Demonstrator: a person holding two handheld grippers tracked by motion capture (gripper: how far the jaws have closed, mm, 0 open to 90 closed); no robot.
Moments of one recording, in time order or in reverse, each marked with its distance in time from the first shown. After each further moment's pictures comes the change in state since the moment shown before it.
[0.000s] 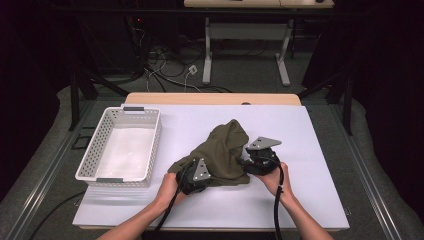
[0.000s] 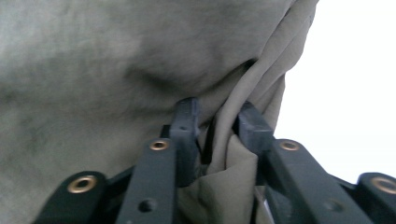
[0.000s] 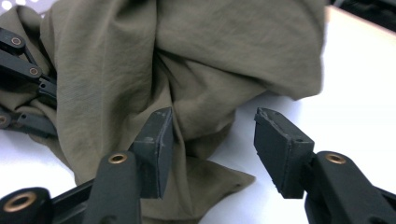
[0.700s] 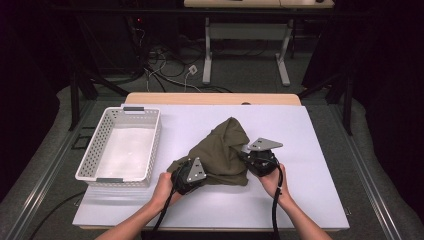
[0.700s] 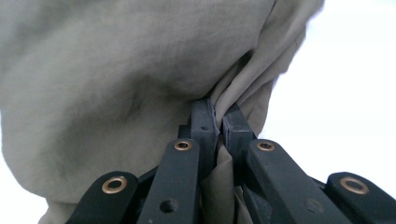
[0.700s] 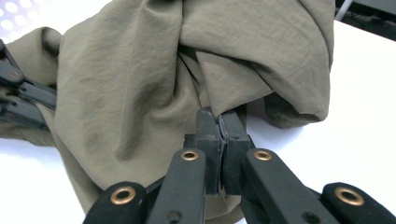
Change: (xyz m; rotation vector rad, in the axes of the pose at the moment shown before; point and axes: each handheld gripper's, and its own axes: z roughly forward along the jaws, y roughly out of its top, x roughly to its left) left arm -0.002 0.002 -0.029 -0.080 0.045 0.024; right arm 0.005 -0.001 -0.006 -0.079 0.016 0.031
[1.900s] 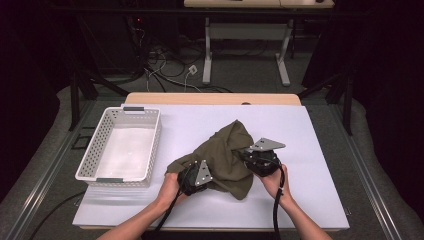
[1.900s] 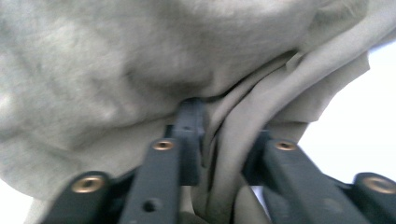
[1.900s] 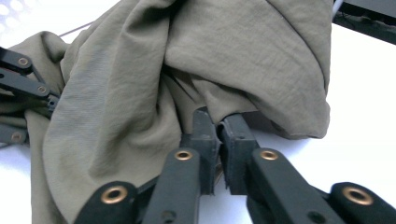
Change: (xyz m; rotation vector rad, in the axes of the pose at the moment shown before) left arm -0.007 -0.001 0.026 0.033 0.034 0.056; right arm -0.003 -0.002 -0.003 -0.001 -0.025 0.012
